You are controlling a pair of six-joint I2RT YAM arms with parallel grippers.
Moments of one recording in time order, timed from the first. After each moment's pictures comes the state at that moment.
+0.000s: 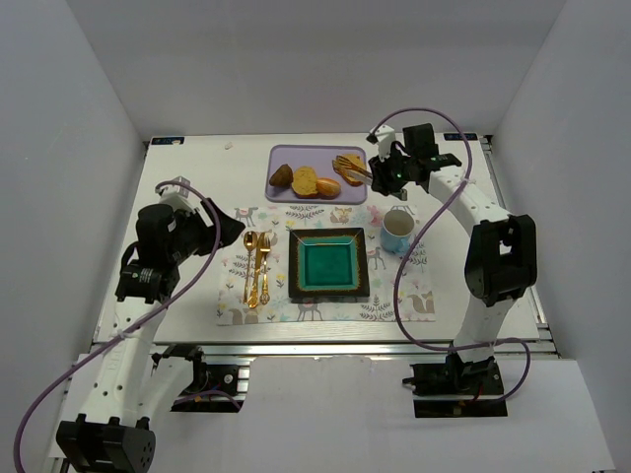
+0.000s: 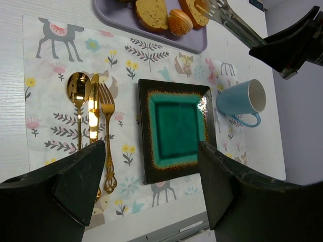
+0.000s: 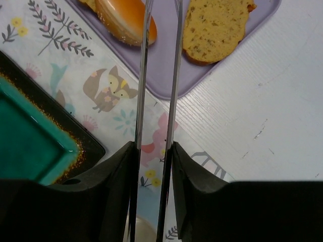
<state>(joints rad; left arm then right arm) -0.09 0.82 0.85 -0.46 0.31 -0.52 0.27 1.84 1.54 -0.45 -0.40 -0.38</state>
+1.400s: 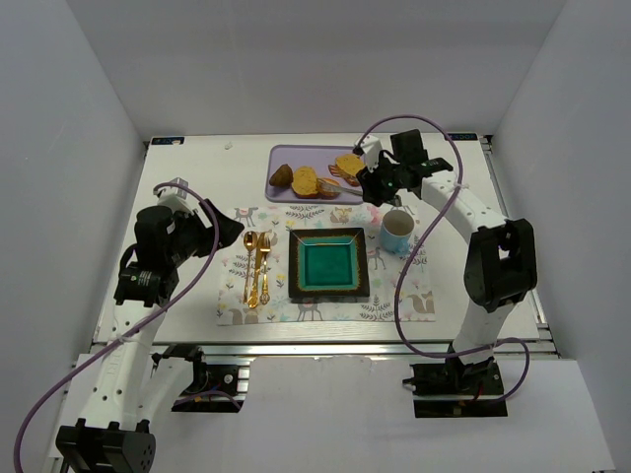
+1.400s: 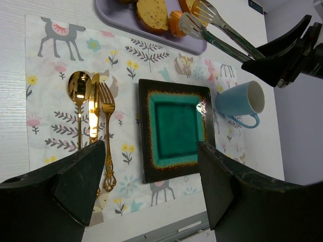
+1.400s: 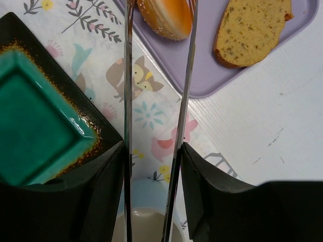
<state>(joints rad) -0.09 0.80 0.85 -0.48 0.30 -0.53 0.35 1.81 1.51 -0.51 -0.37 -0.48</state>
